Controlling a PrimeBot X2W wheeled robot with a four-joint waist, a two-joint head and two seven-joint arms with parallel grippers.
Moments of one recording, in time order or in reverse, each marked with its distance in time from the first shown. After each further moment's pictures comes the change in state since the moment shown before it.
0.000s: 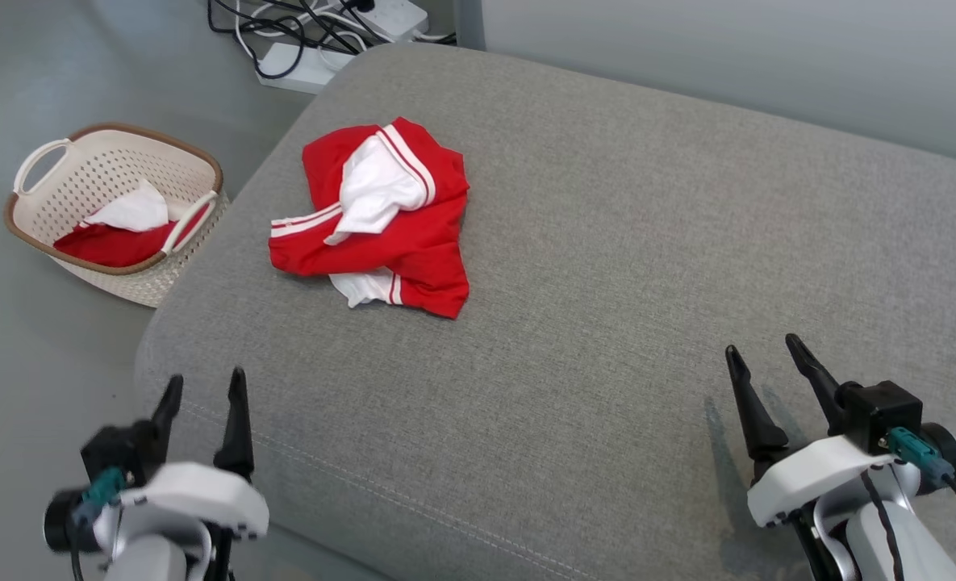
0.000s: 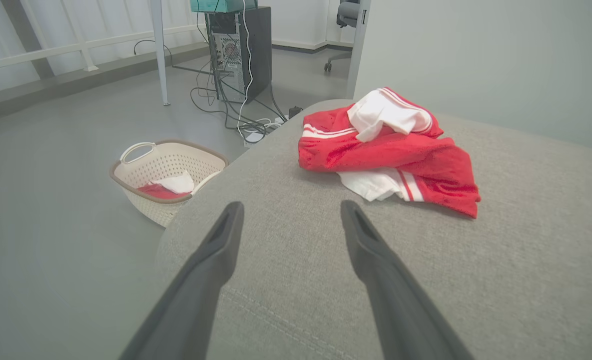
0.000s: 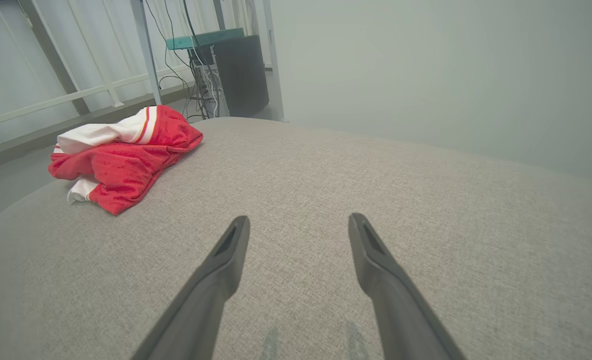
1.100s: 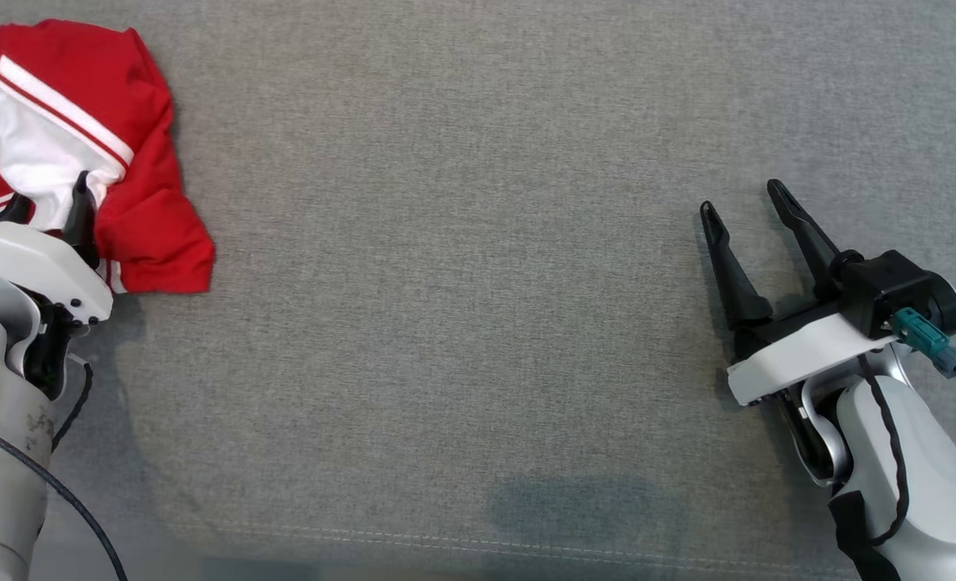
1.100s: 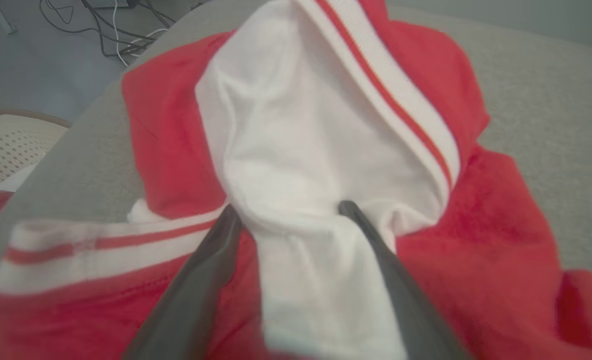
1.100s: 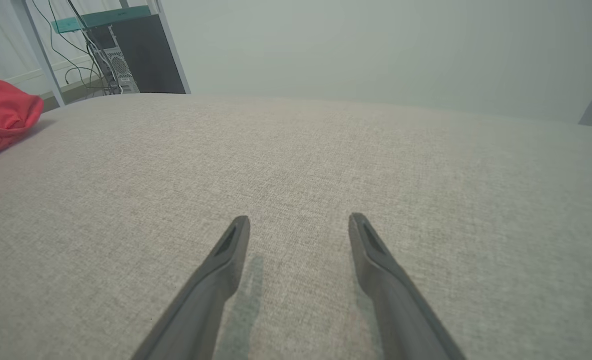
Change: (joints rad) left arm -0.716 0.284 -0.234 0.615 -0.339 -0.110 0.132; right arm -0.241 -0.036 0.087 -0.081 0.006 0.000 0.000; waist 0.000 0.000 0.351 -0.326
